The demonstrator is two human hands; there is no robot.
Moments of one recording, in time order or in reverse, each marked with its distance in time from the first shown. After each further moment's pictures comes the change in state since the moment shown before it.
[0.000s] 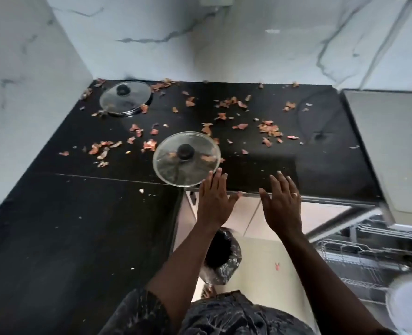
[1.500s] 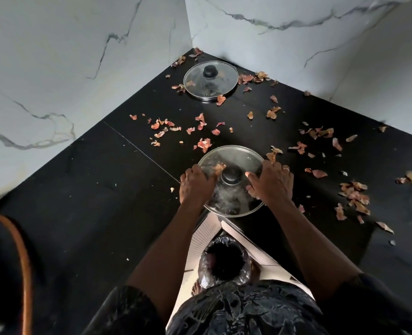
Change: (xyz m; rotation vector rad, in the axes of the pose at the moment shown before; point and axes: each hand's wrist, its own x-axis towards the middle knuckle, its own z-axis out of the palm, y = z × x) left_hand 0.095 -0.100 -0.077 -0.119 0.108 -0.987; right_hand 0.215 -0.147 0.088 -0.149 -0.378 -0.412
